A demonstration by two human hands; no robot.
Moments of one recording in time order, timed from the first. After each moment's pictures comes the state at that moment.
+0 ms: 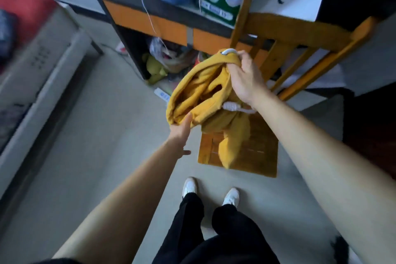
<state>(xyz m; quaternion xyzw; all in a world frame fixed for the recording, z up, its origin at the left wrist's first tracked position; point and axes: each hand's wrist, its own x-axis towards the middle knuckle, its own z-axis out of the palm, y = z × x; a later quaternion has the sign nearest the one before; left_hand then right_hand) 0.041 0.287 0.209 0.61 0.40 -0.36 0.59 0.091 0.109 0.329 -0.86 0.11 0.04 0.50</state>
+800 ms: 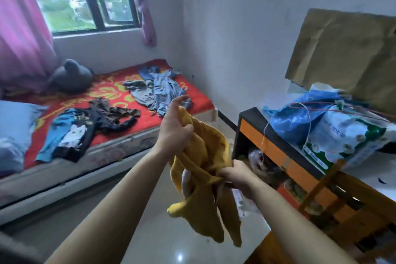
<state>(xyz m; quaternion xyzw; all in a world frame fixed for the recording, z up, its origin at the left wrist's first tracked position) -0.090 0.461 0.544 0.79 0.20 0.29 0.50 0.006 0.291 0.430 -0.80 -0.10 0.38 0.46</state>
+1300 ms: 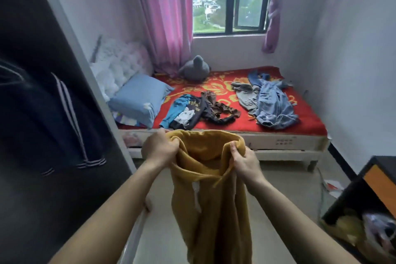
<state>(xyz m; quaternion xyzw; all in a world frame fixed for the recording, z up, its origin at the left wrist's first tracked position) -0.340 0.607 0.516 0.72 0.61 0.28 0.14 -0.145 0.496 0.475 -0.72 -0.36 0.30 0.52</state>
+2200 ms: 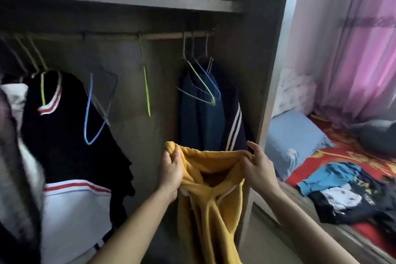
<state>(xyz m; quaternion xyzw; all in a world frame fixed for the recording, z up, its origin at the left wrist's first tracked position) -0.664 0.723 0.544 0.25 0.71 0.61 0.25 -0.474 0.818 0.544 -0.49 -0.70 0.35 0.37</state>
